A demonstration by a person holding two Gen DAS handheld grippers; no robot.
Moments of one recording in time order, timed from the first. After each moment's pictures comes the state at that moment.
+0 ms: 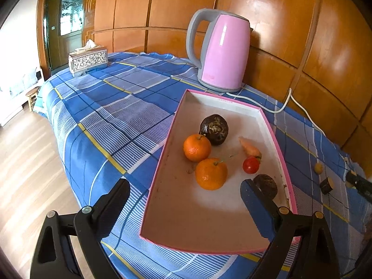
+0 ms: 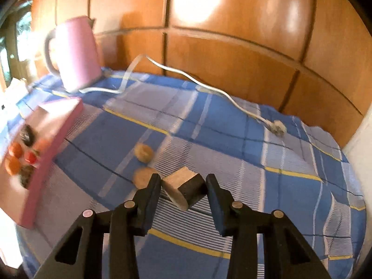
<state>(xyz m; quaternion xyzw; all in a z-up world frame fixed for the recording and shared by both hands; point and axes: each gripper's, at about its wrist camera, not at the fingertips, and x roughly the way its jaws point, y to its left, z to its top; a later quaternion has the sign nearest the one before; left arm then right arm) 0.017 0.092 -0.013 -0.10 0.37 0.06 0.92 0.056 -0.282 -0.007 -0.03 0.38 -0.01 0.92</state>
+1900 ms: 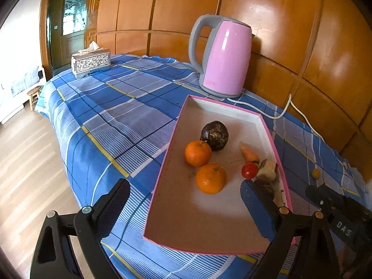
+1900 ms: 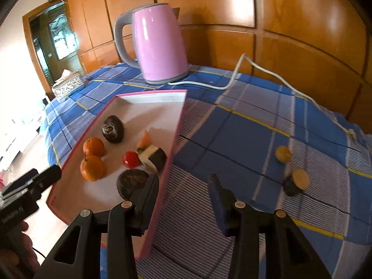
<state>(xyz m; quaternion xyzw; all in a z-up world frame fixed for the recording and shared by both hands) 0.014 0.093 -0.005 -0.11 0.36 0.06 0.92 0.045 -0.132 -0.012 0.00 0.40 0.12 0.91</state>
